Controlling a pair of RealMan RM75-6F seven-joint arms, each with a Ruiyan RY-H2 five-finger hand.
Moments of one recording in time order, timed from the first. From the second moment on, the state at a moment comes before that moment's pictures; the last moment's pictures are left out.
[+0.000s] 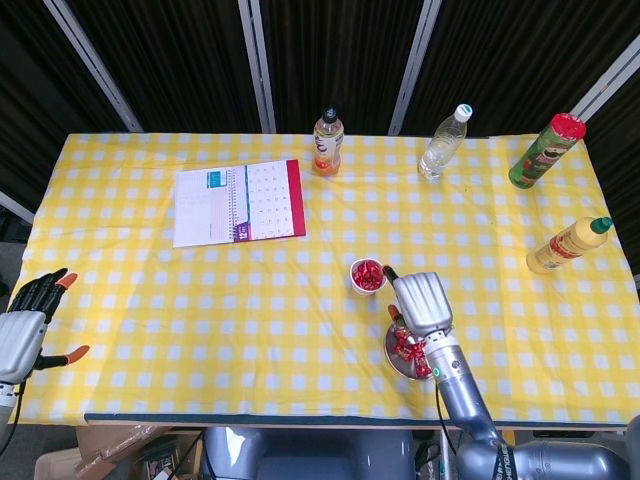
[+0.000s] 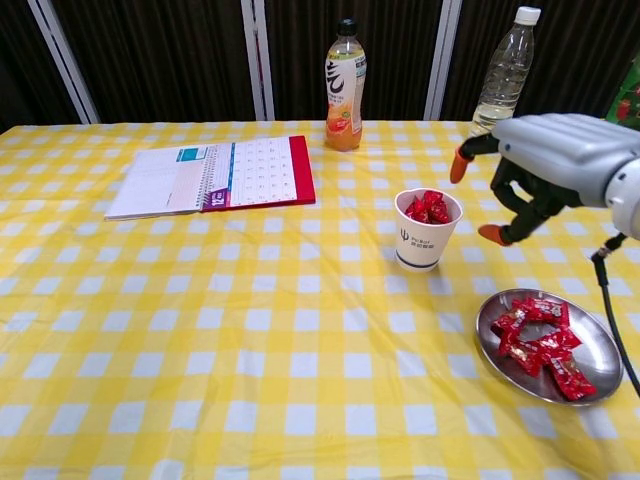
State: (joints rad) left arm -0.16 -1.06 -0.02 -1.67 1.47 1.36 -0.06; right arm 0.63 -1.51 0.12 -1.81 -1.00 1.31 -0.72
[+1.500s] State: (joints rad) left arm -0.15 -1.06 -0.02 -1.67 1.46 1.36 -0.04; right arm 0.49 -1.47 -0.06 -1.80 -1.01 1.23 -0.73
